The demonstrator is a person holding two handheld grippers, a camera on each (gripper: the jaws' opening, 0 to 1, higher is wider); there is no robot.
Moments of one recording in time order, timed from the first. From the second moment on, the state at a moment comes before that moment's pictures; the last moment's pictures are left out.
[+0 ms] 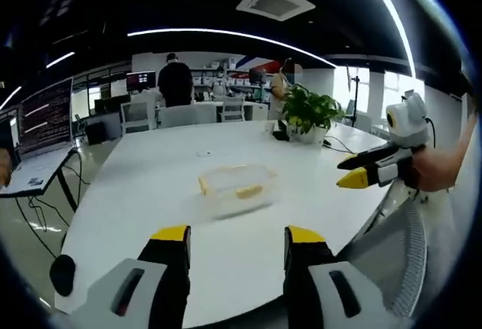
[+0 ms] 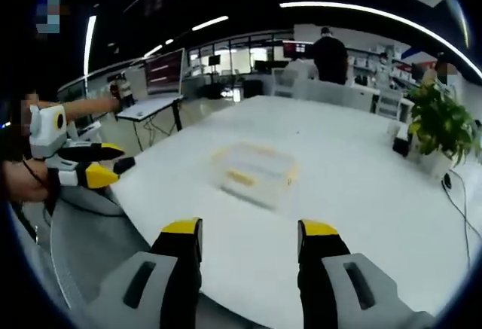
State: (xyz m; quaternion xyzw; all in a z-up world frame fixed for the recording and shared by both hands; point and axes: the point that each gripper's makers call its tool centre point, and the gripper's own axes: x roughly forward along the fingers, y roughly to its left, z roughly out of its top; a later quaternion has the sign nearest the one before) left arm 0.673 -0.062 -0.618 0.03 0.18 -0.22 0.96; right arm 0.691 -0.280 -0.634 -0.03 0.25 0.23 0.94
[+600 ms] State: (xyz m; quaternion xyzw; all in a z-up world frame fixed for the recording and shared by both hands) left arm 0.663 -0.055 -0.627 0.02 0.16 -0.19 0.97; right arm 0.670 -0.262 -0.659 -0.01 0.27 0.25 0.93
